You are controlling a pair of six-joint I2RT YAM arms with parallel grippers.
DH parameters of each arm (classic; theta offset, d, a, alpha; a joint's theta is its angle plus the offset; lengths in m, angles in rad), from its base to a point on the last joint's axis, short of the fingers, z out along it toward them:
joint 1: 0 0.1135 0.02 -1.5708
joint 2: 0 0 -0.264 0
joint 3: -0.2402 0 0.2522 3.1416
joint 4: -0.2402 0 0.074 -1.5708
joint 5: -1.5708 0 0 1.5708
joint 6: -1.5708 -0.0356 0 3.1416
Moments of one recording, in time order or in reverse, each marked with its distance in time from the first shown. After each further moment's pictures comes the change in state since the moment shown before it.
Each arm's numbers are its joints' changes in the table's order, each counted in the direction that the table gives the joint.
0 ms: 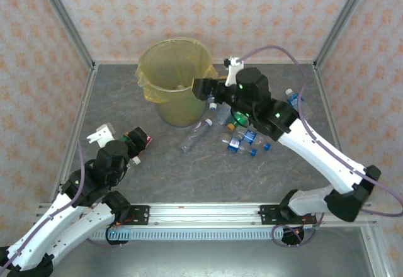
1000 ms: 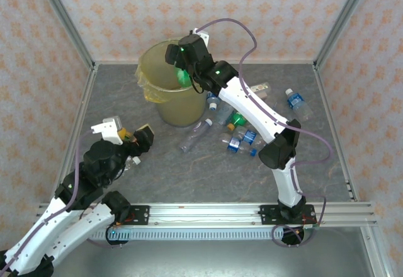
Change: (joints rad) left arm 0.000 -0.011 -0.061 0.190 -0.182 -0.393; right arm 0.000 0.806 -0.945 -0.305 -0.317 -0.166
